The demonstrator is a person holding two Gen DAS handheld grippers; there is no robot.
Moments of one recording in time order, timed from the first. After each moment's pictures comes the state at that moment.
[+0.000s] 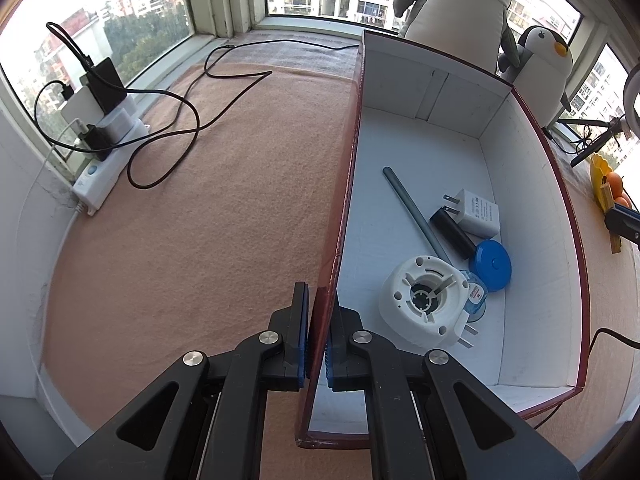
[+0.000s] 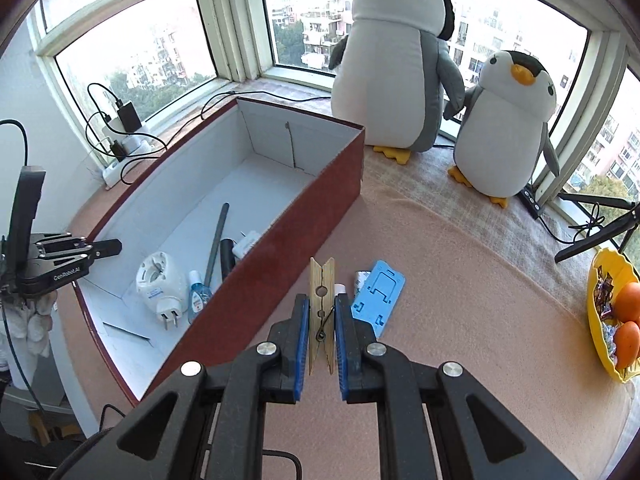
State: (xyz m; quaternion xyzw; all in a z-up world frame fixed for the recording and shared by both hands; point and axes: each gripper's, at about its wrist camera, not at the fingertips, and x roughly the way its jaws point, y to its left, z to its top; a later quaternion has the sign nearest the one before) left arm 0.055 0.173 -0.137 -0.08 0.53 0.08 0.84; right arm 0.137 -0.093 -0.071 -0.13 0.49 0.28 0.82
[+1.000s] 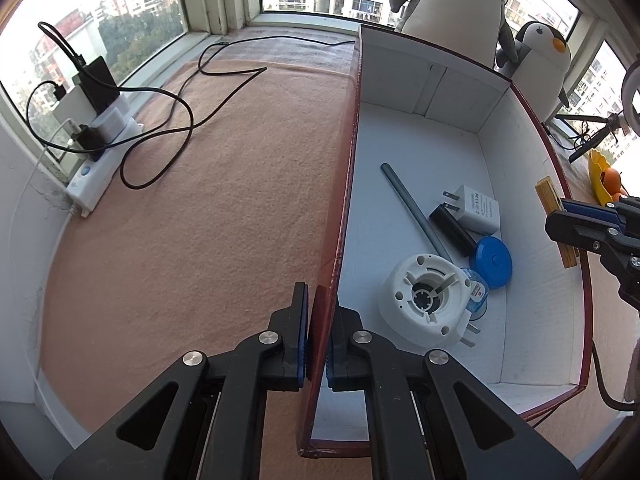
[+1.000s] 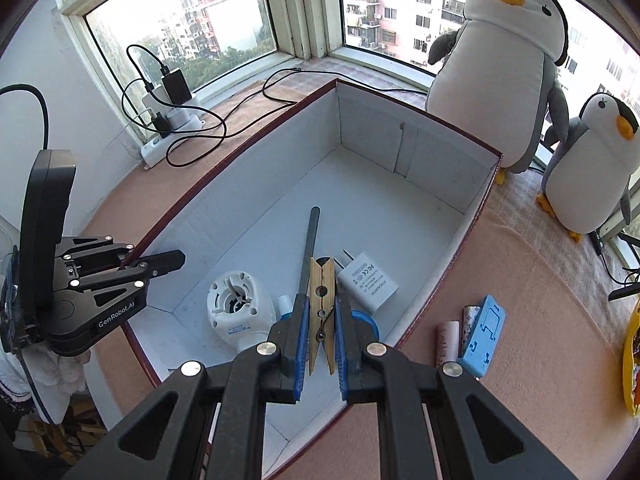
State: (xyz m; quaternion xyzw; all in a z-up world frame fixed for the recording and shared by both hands) left arm 0.058 0.172 -0.140 -0.08 0.54 0.07 0.84; right arm 0.128 0.005 -0.088 -0.15 0.52 0.33 0.77
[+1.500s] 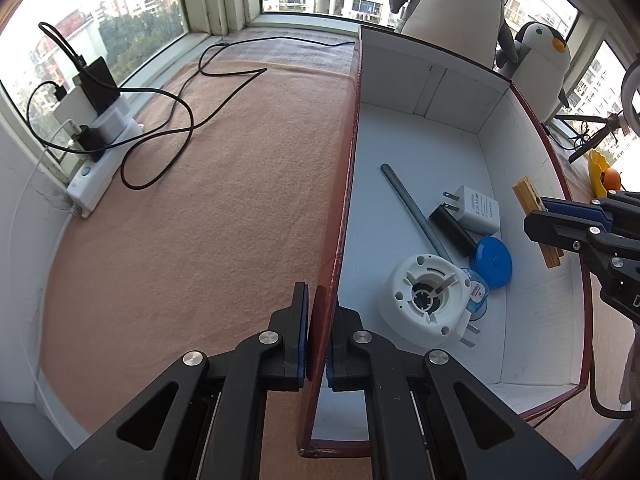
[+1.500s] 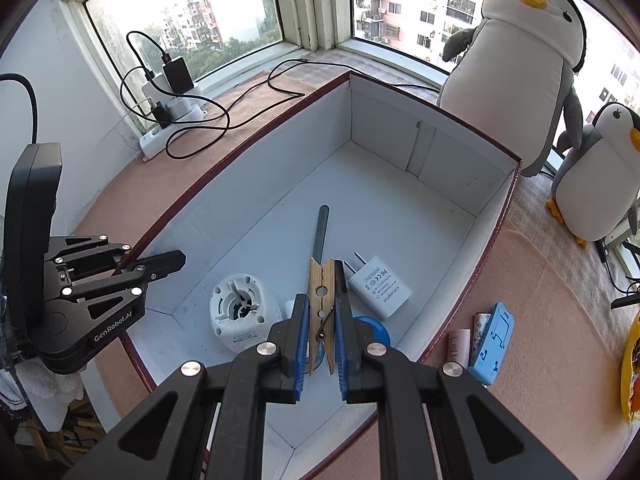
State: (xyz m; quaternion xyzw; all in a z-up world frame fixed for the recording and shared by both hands) left arm 0.058 0.172 -0.139 -0.08 0.54 0.07 0.84; right arm 0.128 0.026 -0.094 -0.17 0.52 0.33 0.77
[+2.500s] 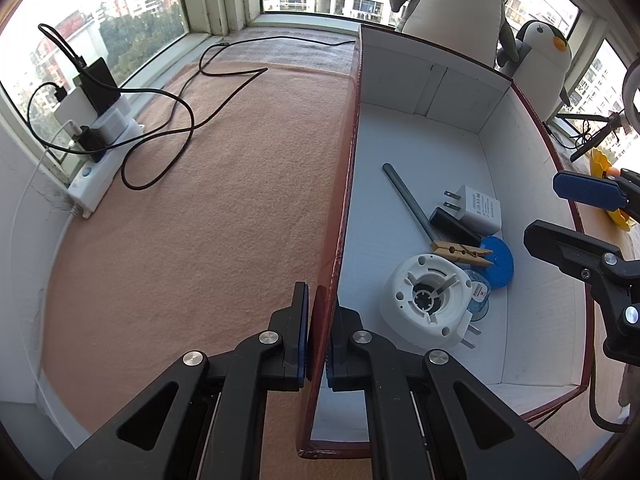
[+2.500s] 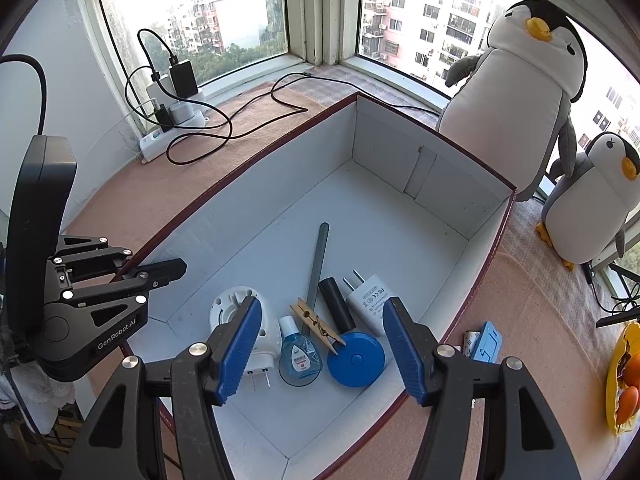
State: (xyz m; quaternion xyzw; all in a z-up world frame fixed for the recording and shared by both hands) left arm 0.059 0.172 -0.138 -0.07 0.54 0.07 0.84; right arm 0.120 0.035 -0.085 -0.20 0.49 0.33 0.78
